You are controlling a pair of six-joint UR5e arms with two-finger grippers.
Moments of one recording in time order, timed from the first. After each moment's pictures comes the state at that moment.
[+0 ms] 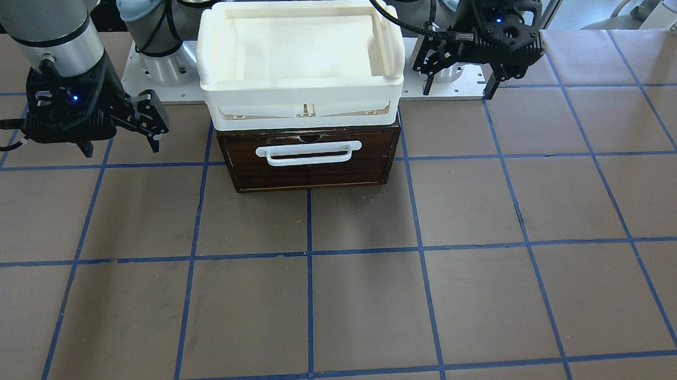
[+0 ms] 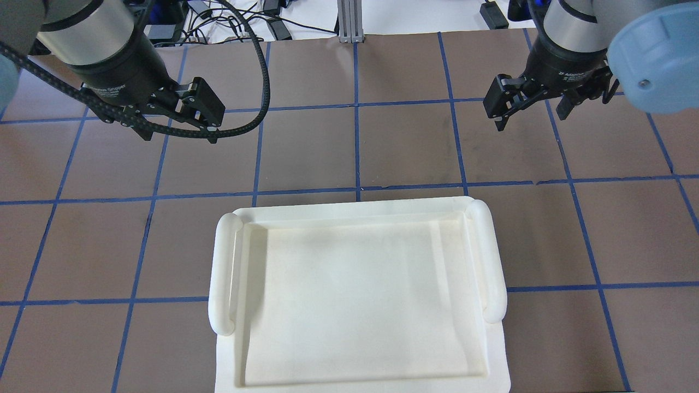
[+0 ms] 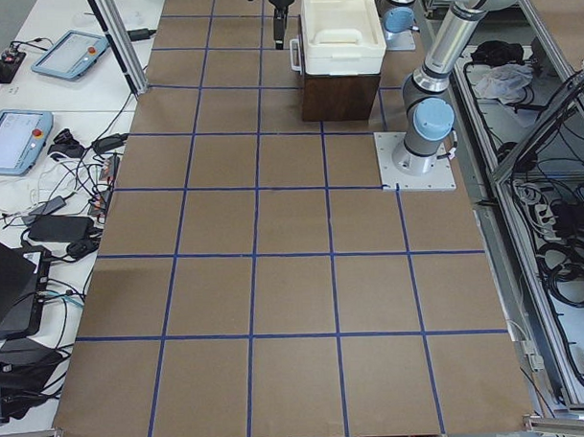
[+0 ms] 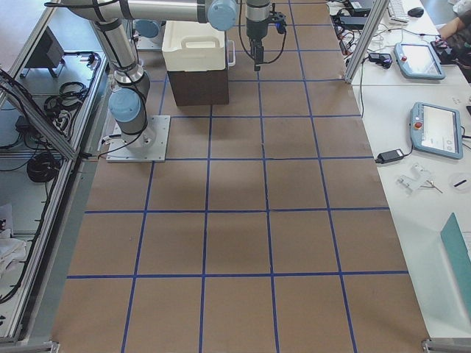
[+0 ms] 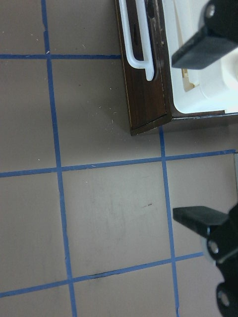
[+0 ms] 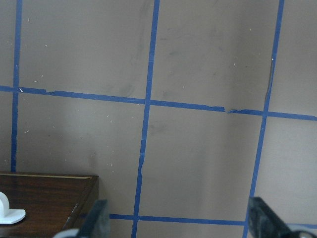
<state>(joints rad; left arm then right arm) -1.60 -1.49 -1.53 -1.65 1.56 0.09 1.55 -1.57 1.61 -1.64 -1.64 -0.13</state>
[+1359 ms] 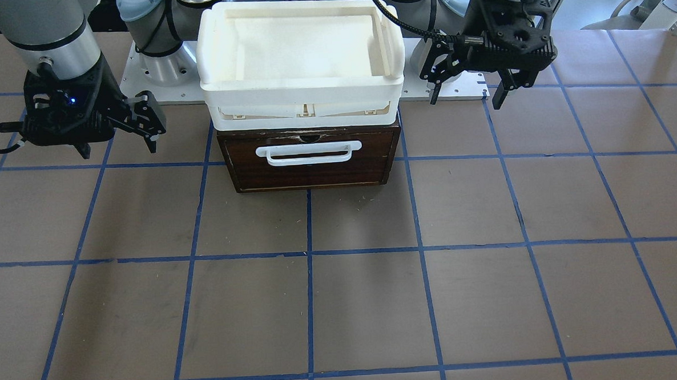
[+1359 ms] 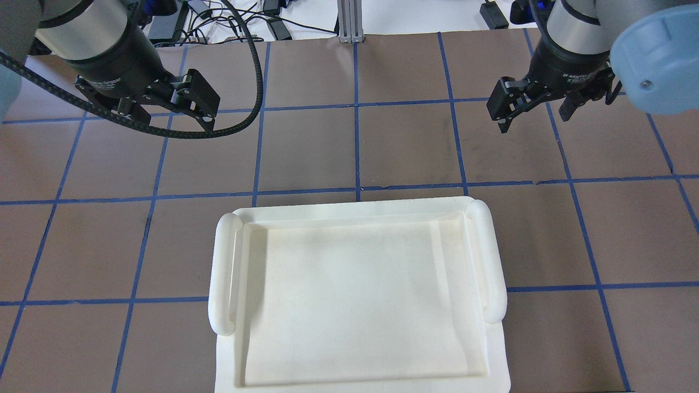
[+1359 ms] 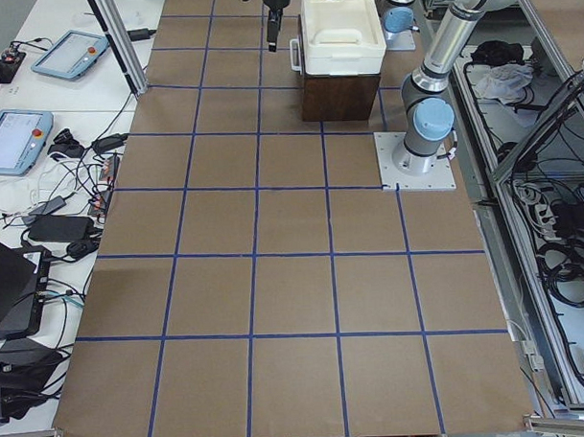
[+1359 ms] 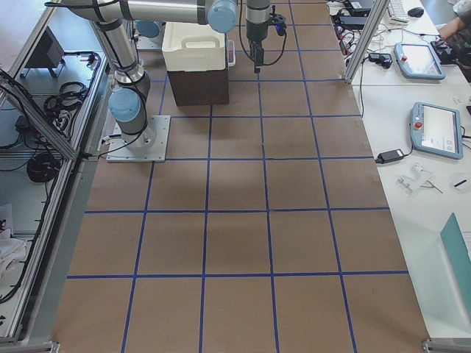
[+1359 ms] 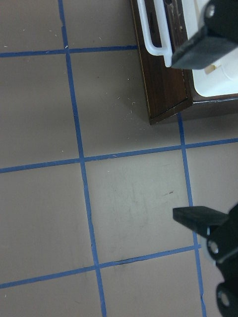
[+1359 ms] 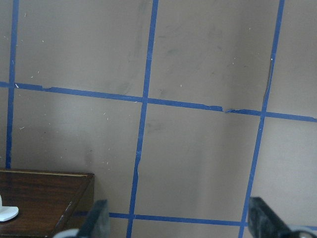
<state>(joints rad) -1.59 -1.50 -1.55 -1.59 1.56 0.10 1.54 -1.57 1.62 -1.64 -1.64 -0.16</state>
